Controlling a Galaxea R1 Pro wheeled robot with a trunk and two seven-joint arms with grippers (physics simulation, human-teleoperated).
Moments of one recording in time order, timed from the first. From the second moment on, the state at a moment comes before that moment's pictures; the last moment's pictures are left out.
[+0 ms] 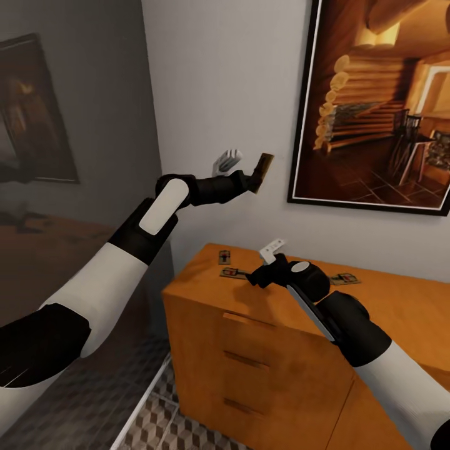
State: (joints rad) left arm -1.35 -0.09 -0.49 -0.98 1.23 0.71 0.08; right arm -0.85 -0.19 0.59 -1.44 -0.16 0.92 0.08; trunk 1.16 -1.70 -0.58
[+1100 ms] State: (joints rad) left arm -1.35 -0.09 -0.49 -0.97 1.22 0.71 0.08; right arm -0.90 -0.20 0.60 -1.44 -0.11 0.91 0.38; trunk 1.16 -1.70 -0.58
